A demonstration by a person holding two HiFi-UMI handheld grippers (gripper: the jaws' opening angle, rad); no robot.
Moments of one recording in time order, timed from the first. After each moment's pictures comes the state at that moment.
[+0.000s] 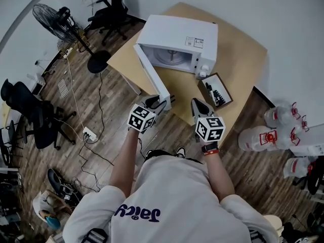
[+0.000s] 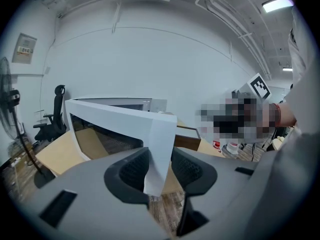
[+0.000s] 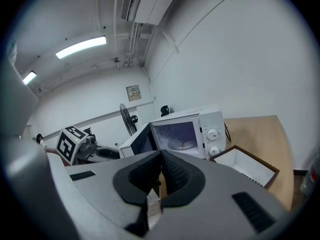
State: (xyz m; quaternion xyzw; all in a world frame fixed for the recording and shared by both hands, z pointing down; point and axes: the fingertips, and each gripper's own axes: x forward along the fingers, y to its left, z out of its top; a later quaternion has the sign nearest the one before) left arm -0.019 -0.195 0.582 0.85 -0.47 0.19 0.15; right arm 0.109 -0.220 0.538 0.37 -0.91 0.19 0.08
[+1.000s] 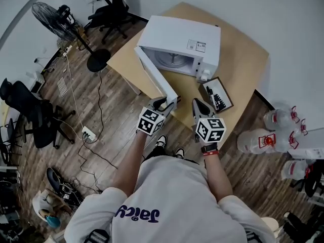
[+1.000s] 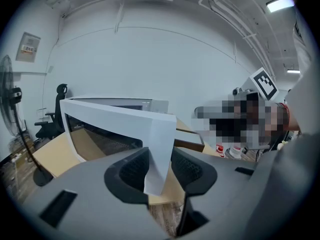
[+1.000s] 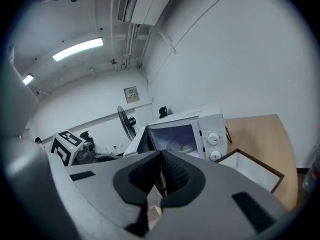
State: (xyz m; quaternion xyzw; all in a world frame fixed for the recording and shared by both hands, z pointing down) left arm 0.001 -0.225 0.581 0.84 -0.49 0.18 0.16; right arm 0.099 -0.251 0.532 0.37 -0.90 0.20 0.07
